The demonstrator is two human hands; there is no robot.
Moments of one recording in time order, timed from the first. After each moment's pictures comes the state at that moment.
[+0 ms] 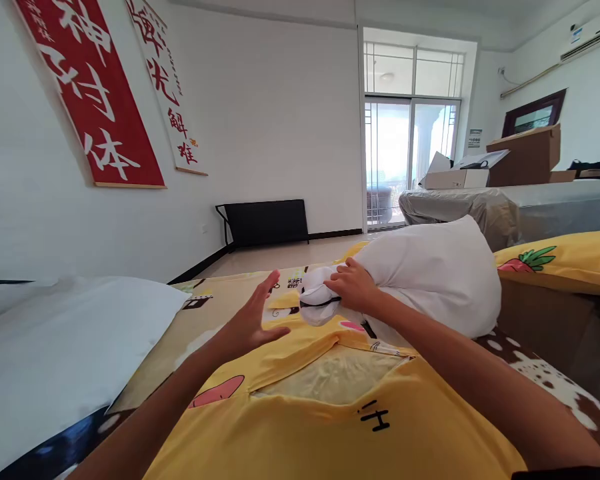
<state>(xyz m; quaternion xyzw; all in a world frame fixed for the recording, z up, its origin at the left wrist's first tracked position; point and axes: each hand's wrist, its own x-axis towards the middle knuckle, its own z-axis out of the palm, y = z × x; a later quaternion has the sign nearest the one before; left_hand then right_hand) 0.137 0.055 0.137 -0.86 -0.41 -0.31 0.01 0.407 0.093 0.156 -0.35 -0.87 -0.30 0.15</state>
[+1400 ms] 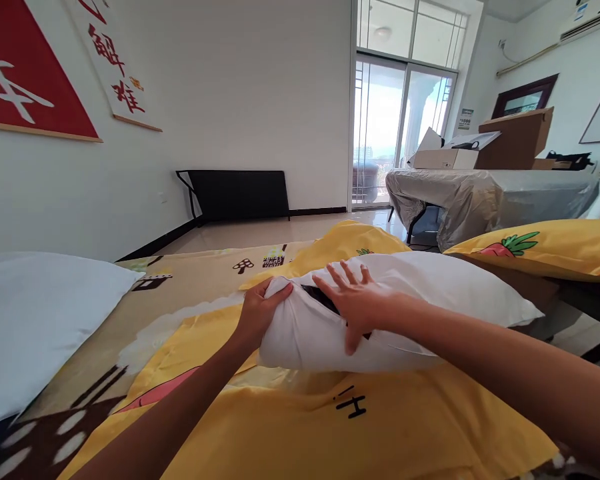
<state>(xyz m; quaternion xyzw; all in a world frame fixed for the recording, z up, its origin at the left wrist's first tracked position) 0.228 0.092 0.092 -0.61 -0.42 -0.56 -0.38 0.443 0.055 0.148 -0.46 -0.89 -0.03 0.00</state>
